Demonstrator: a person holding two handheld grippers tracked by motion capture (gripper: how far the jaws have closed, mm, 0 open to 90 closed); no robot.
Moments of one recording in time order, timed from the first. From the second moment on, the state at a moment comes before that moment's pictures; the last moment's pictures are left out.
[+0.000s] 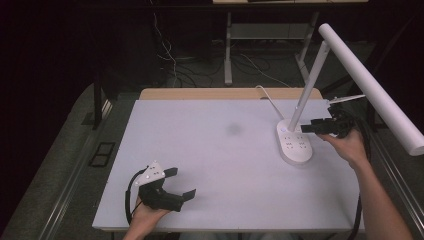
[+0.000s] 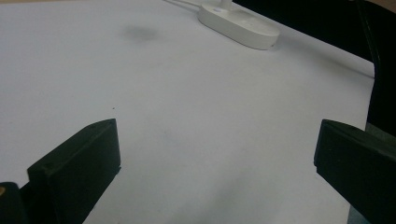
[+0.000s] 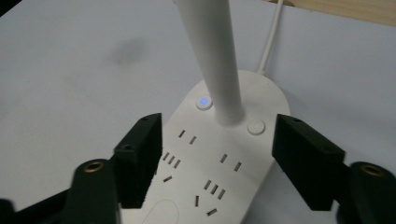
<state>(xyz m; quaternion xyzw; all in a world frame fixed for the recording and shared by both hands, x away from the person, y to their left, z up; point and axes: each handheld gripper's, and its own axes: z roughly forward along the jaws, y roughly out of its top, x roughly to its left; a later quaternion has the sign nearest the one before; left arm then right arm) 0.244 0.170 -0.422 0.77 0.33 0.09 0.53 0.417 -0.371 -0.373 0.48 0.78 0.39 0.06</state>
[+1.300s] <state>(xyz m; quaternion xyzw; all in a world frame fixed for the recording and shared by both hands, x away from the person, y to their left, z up) 0.247 0.167 -0.425 0.78 0.34 0.09 0.52 0.456 -0.374 -0.425 0.51 0.76 0.40 0.05</state>
